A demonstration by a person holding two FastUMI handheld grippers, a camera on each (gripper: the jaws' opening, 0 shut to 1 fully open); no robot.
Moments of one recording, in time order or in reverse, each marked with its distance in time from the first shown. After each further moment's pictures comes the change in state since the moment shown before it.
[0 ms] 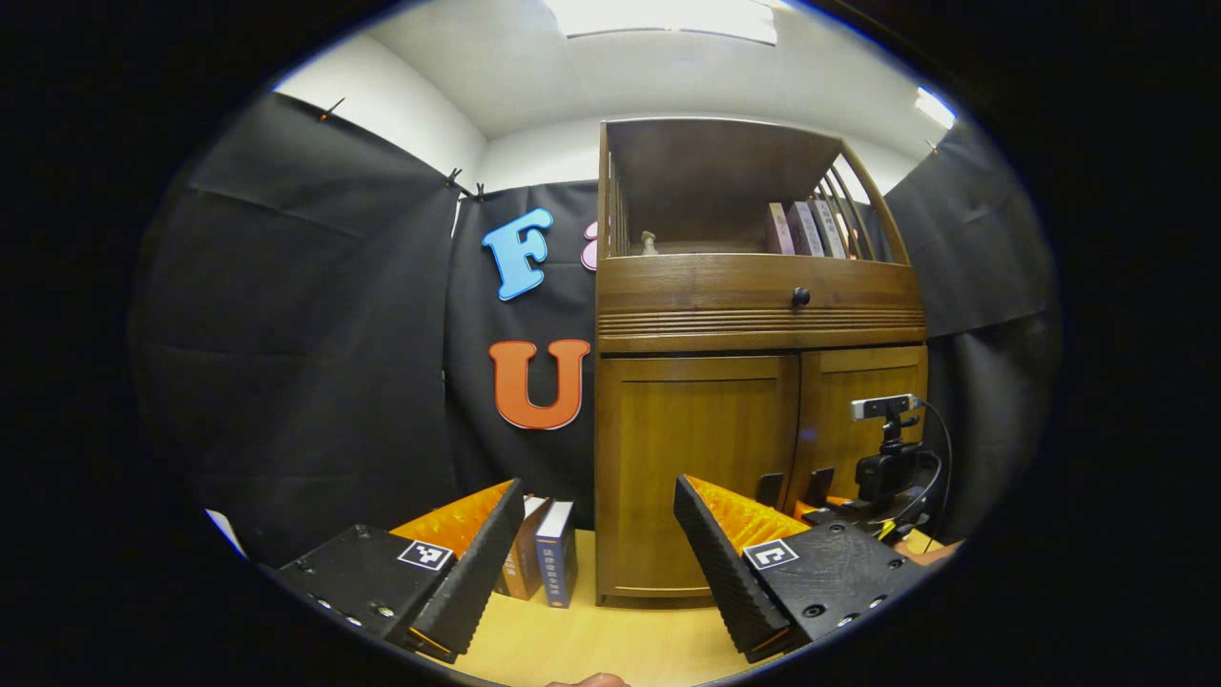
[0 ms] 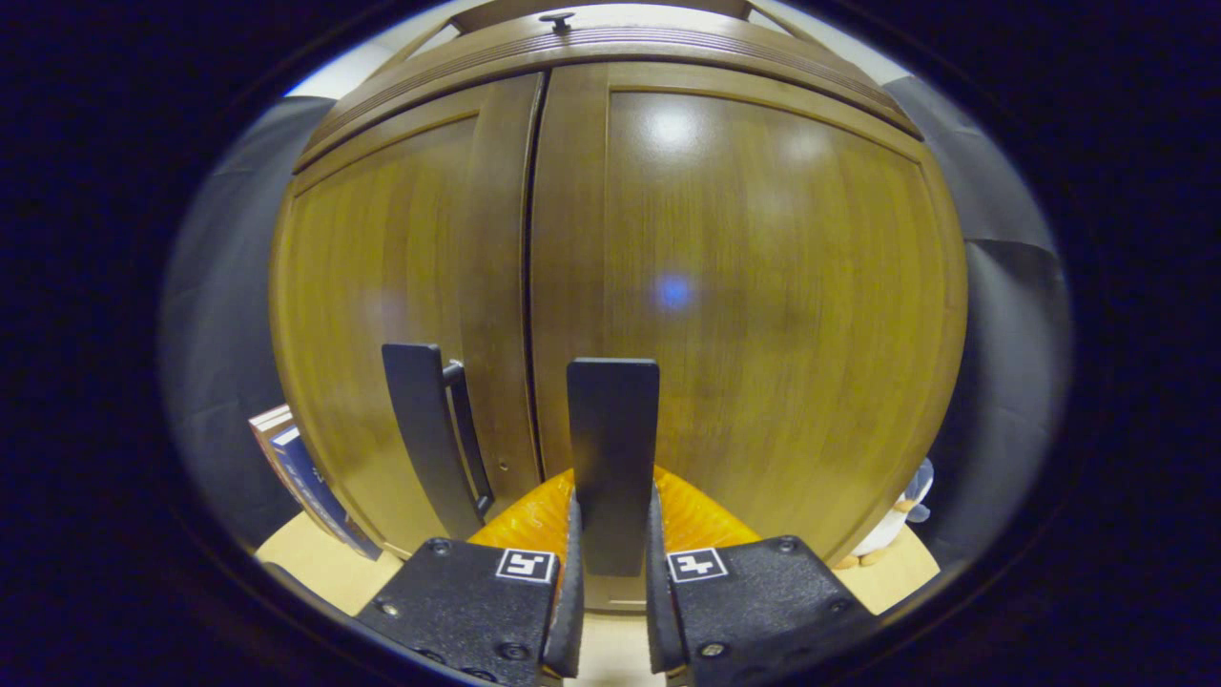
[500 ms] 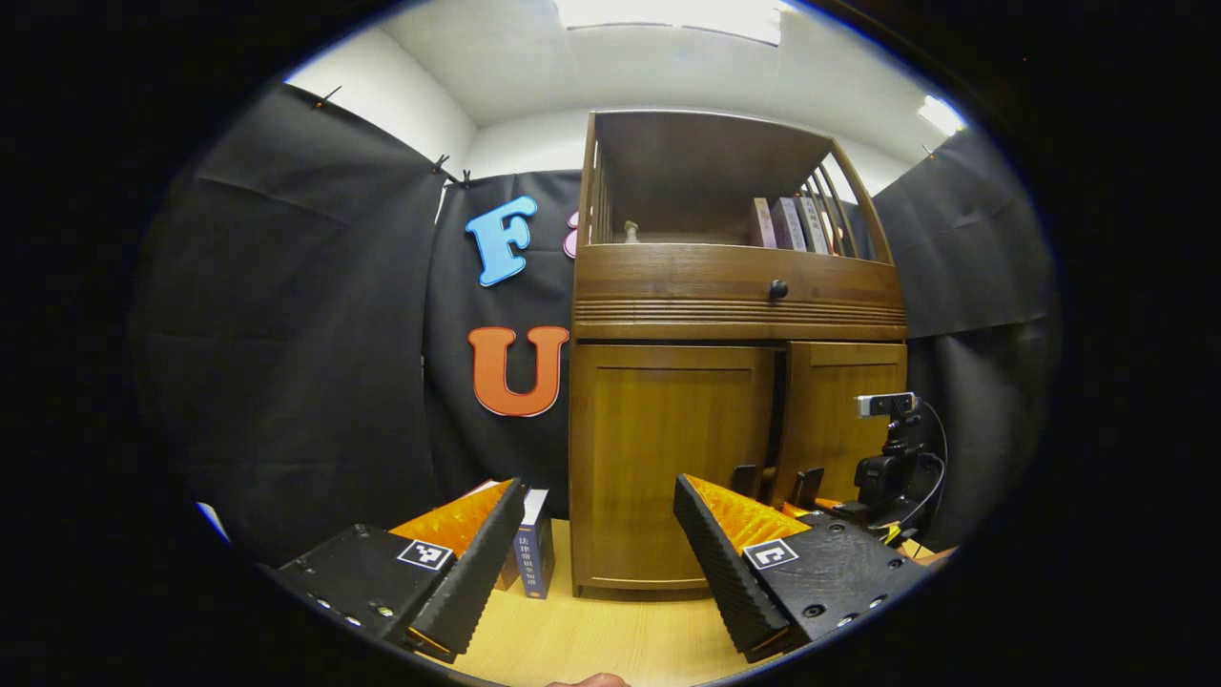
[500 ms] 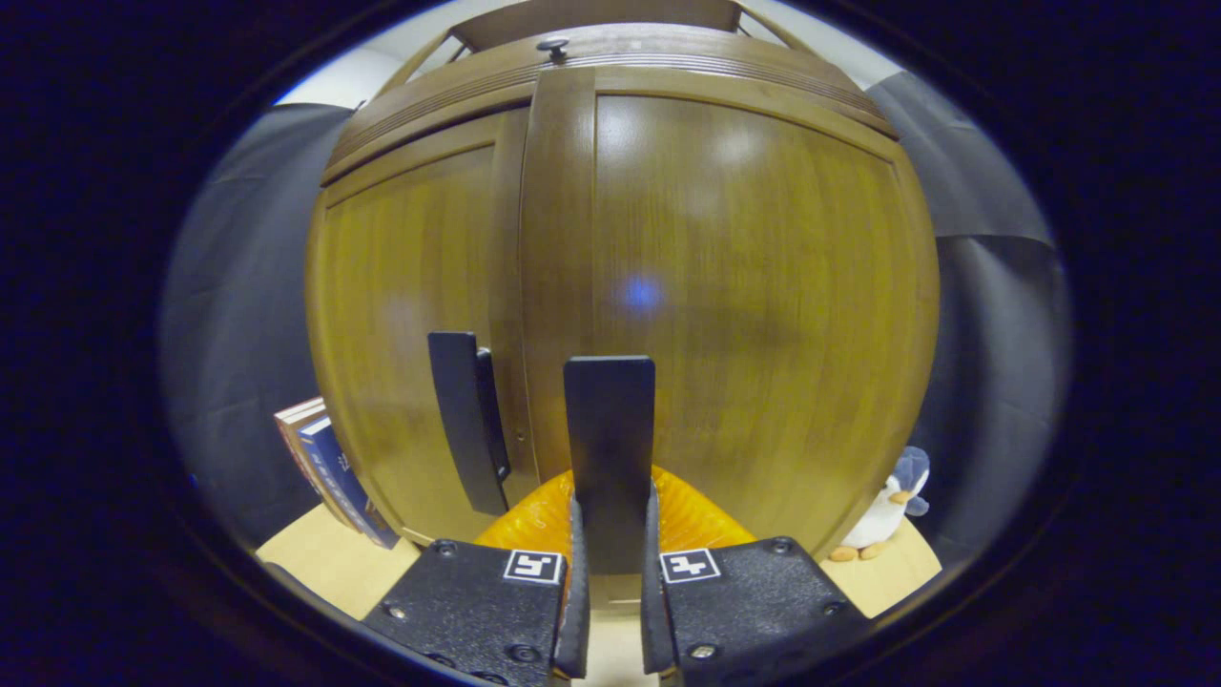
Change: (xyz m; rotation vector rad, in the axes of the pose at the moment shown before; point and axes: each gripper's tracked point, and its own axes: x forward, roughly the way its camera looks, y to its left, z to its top) left arm -0.004 -0.022 -0.004 0.002 0.025 -0.056; right arm -0.043 -0.007 -0.010 -0.015 -0.011 0.043
